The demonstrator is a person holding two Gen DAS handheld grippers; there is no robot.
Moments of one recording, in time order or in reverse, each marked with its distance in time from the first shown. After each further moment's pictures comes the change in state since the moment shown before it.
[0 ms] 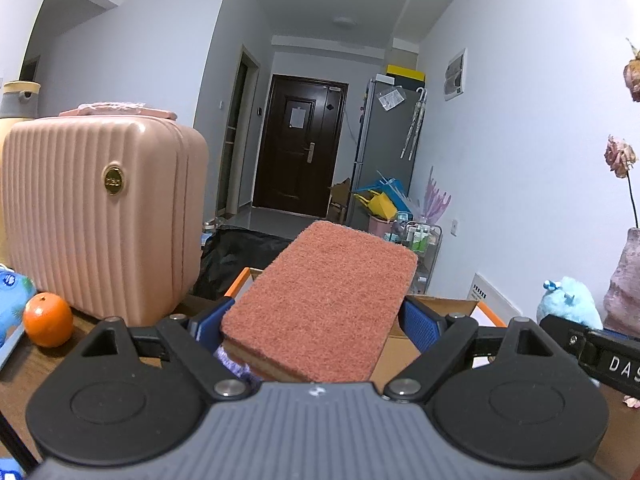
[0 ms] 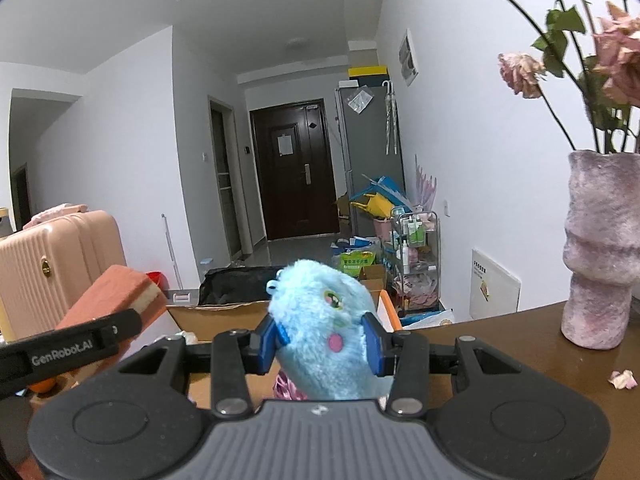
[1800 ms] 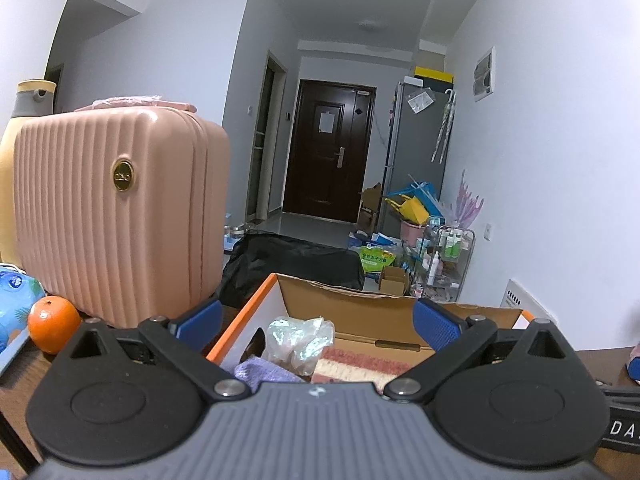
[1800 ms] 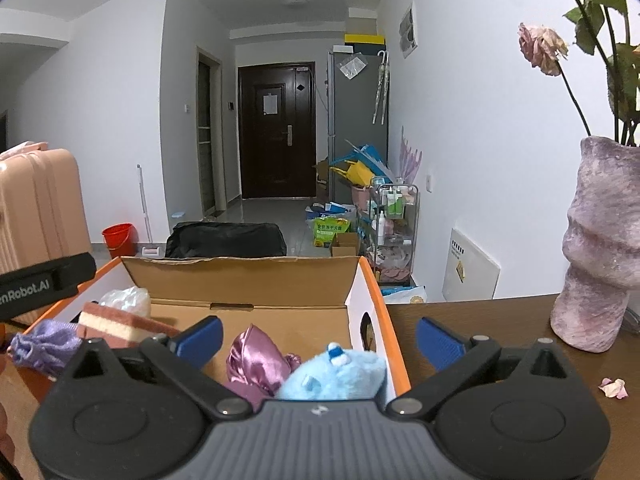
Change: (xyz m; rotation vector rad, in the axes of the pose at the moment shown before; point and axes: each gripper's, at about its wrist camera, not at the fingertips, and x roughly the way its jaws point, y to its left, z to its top) left arm 0.043 0.001 -0.001 0.000 -0.016 0.101; right arm 0.040 0.004 -0.012 -0.092 0.116 -0.093
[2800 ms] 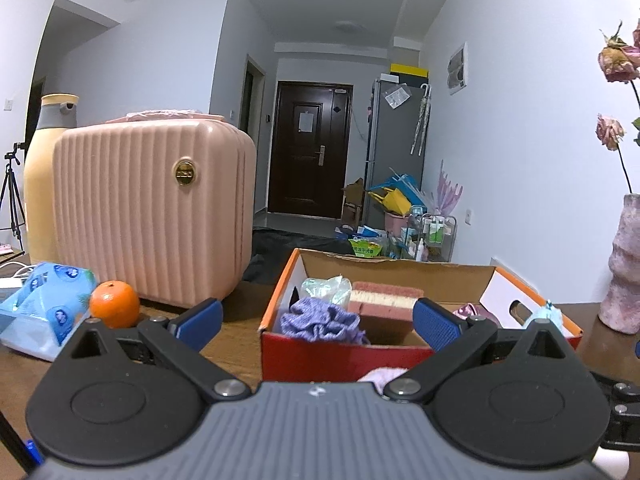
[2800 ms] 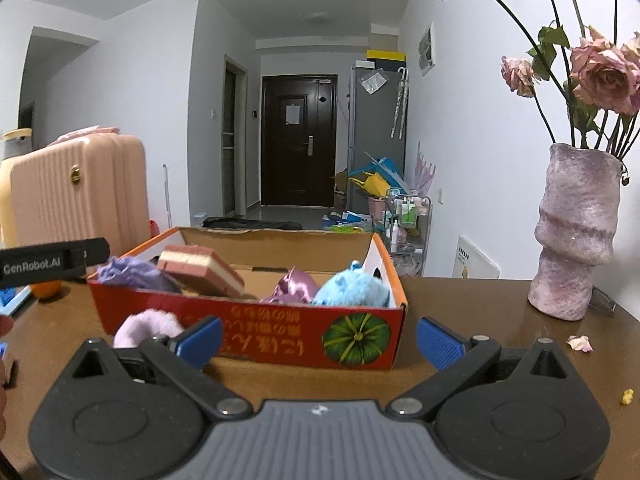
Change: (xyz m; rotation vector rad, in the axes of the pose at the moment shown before) left arm -0.090 0.044 -0.021 0.065 0.001 -0.059; right arm -0.108 0.014 -0.055 -0.055 -0.038 0.046
